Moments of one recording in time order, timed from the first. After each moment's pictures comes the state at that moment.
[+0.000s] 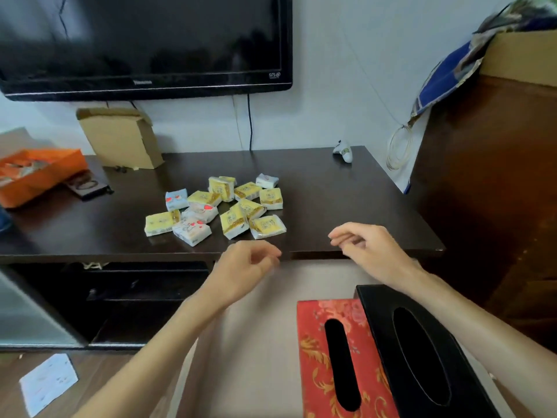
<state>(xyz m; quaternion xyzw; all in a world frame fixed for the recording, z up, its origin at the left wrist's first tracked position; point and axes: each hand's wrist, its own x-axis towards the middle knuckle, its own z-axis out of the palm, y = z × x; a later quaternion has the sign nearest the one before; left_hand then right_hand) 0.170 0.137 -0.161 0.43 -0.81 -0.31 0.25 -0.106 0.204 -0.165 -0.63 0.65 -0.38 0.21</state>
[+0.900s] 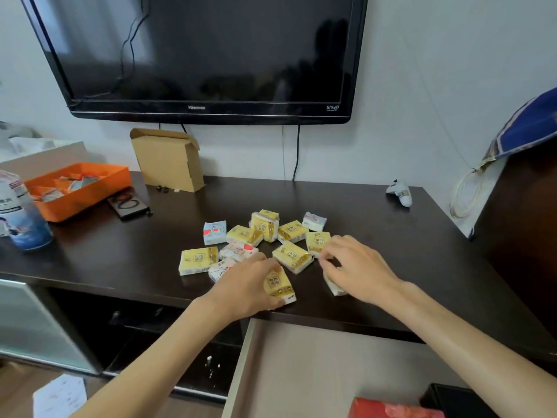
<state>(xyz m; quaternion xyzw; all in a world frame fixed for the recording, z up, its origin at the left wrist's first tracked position) 0.216 0.017 -0.153 0.48 -0.86 -0.11 0.11 -0.037 0.038 -0.153 -0.78 0.60 -0.19 -0.01</state>
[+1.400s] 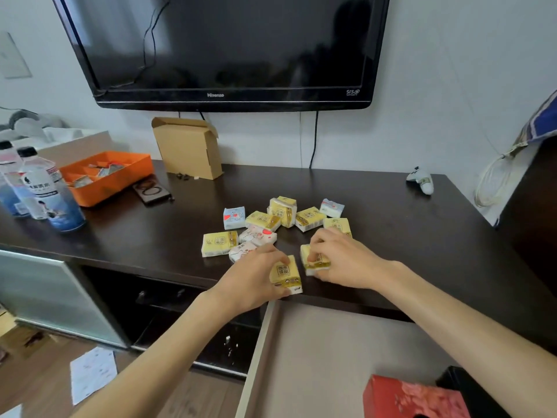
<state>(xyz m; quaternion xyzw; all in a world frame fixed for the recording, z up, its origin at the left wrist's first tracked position) 0.243 0.032 -0.166 0.46 -0.87 -0.12 0.16 0.004 0.020 -0.161 -0.84 0.53 -0.09 0.05</state>
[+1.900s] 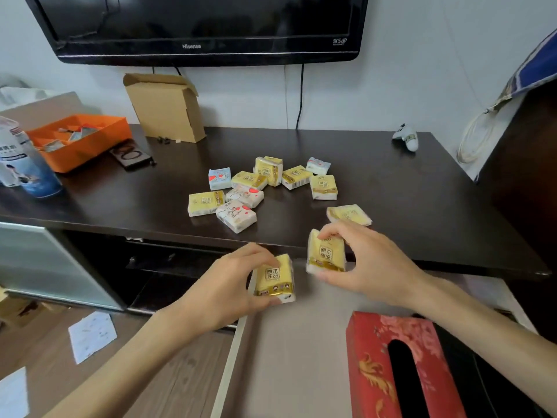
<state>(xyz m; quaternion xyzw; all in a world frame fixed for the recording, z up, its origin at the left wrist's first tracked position) 0.272 0.117 -0.187 0.39 -0.88 -0.18 0.20 -0.004 0.162 -0.153 -0.77 0.58 -0.24 0.15</state>
